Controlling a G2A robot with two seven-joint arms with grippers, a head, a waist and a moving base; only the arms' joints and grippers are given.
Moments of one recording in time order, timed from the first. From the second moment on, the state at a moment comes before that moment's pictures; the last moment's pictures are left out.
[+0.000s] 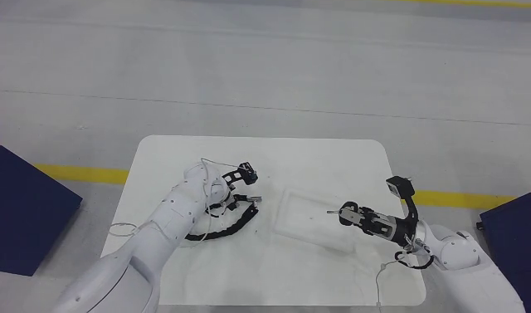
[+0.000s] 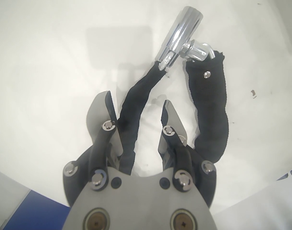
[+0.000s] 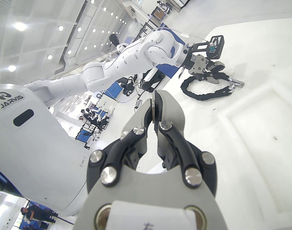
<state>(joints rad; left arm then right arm) 0.42 -1.53 -0.56 -0.45 1.15 -0.57 -0.69 -1.32 -0.84 1.35 -1.45 0.42 -0.86 0.96</state>
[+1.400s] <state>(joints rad) 0.38 -1.63 -0.52 -0.26 1.22 -0.59 -0.58 -1.32 -0.84 1.35 -1.45 0.42 -0.86 0.96</state>
